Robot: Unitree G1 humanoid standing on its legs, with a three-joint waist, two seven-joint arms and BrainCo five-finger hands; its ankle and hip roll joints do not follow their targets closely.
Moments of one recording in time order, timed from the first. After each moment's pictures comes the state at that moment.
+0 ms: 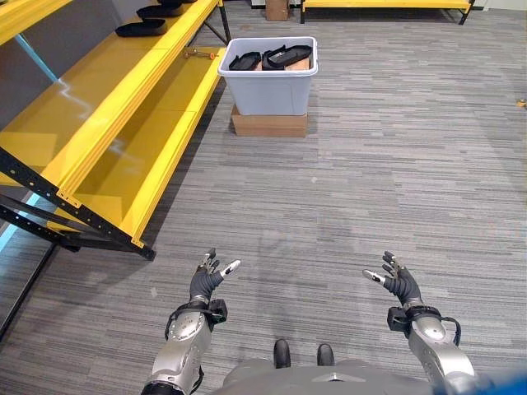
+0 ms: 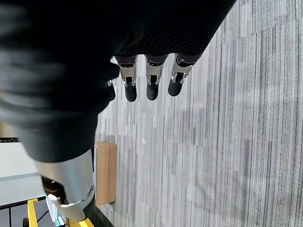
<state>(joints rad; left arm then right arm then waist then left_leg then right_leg) 0.20 0.25 -0.15 0.26 -0.46 0.00 0.20 0.20 -0.30 0.13 0.25 0.30 0.05 -0.13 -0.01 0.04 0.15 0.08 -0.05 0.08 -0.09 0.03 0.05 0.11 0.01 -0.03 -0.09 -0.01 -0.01</state>
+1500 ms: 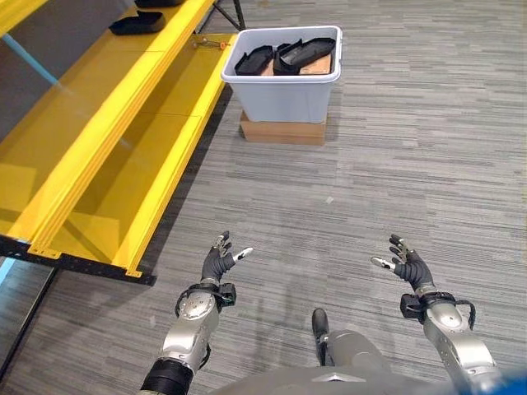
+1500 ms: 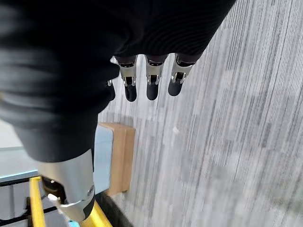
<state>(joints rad) 0.09 0.25 -0.17 0.28 -0.37 0.00 0.16 0.21 -0.41 0.12 0.19 0.34 0.04 -0.08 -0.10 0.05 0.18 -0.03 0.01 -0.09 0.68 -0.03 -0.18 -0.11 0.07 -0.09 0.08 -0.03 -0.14</state>
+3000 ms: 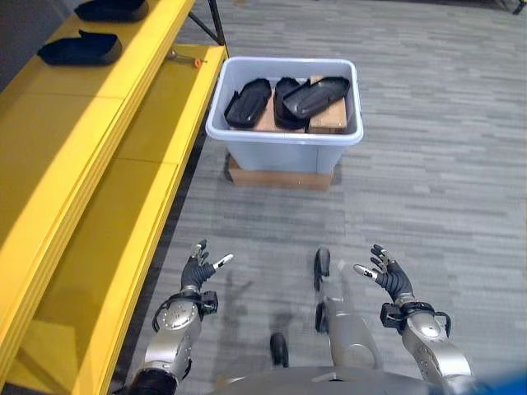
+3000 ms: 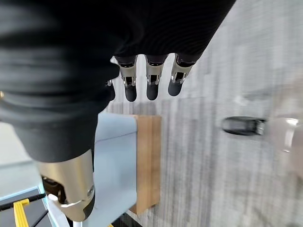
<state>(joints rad) 0.13 0.24 -0.13 0.30 -0.36 0.02 0.18 0.22 -0.31 0.16 0.19 0.35 0.05 -0.08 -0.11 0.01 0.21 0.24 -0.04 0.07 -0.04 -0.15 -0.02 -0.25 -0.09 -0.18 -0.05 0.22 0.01</state>
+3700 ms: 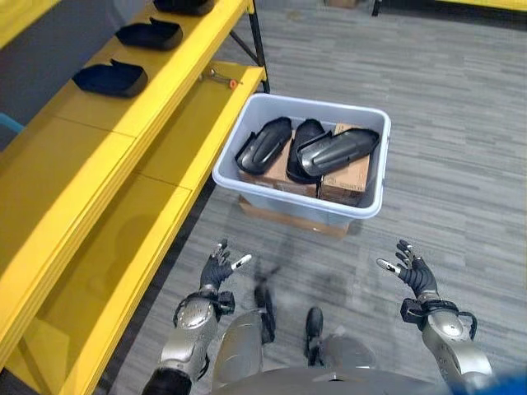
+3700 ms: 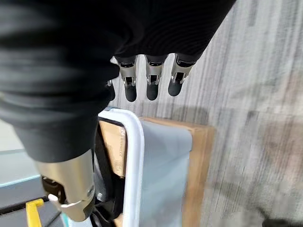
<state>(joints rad) 0.17 0.24 -0.16 0.29 -0.38 0.02 0.16 0.22 -0.36 0.09 0.19 0.37 0.02 -0.12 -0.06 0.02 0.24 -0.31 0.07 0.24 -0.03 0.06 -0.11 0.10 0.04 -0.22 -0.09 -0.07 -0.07</state>
